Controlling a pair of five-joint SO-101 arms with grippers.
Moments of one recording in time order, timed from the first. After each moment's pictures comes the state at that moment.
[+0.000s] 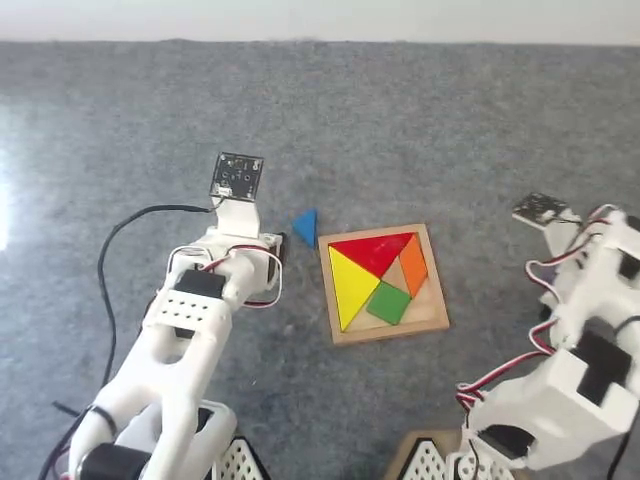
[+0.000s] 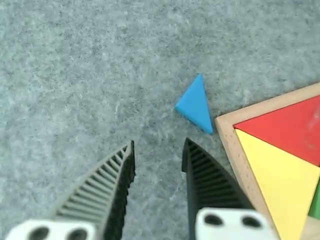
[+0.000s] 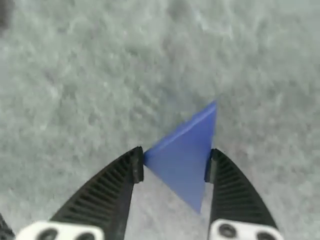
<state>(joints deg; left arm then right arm) 5.7 -29.8 64.2 31.3 7.4 32.3 8.4 18.9 74.1 74.9</state>
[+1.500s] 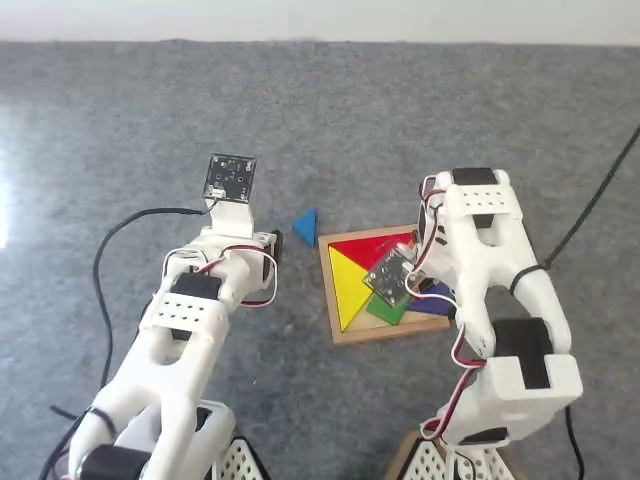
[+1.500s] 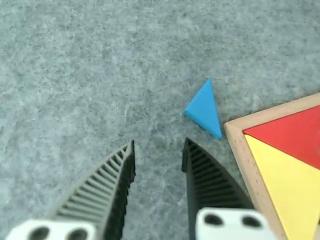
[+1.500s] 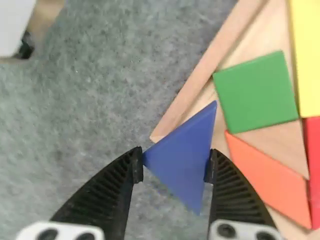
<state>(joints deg) 3.4 -29.8 65.8 28.4 6.8 -7.6 7.7 17.9 87.9 126.5</state>
